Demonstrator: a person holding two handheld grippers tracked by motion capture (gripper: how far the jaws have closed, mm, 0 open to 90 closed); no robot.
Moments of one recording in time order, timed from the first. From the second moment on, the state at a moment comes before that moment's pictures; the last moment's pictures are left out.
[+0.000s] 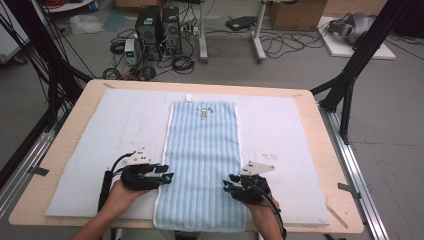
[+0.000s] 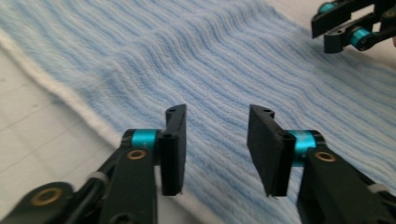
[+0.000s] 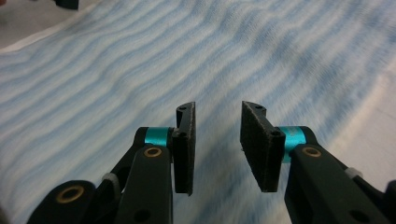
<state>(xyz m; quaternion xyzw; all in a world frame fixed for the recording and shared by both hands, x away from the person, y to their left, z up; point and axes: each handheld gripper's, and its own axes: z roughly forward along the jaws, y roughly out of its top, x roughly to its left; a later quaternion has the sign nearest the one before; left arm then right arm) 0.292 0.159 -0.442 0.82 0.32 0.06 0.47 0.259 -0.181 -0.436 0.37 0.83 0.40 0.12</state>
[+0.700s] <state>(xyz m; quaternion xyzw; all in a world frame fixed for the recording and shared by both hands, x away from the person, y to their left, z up) 0.268 0.161 -0.443 0.85 0.28 0.02 0.44 0.242 -0.173 -0.438 0.32 0.87 0.37 0.06</state>
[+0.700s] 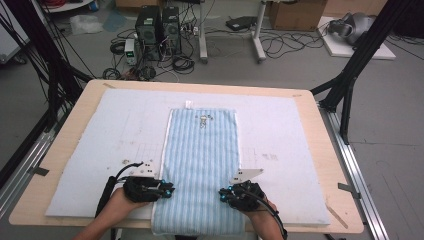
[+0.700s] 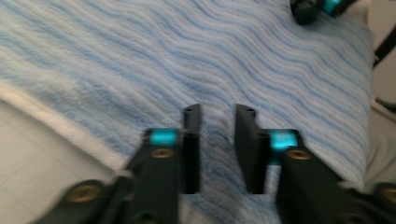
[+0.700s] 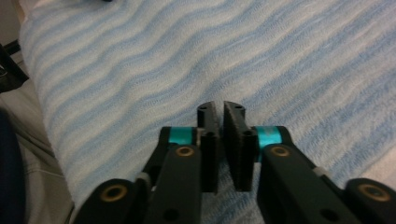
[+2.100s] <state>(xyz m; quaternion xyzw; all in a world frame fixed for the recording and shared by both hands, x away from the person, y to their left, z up) 0.354 0.198 -0.424 0.74 0.36 0.16 0.54 0.318 -0.241 -0.423 0.45 0.77 0.41 0.19</state>
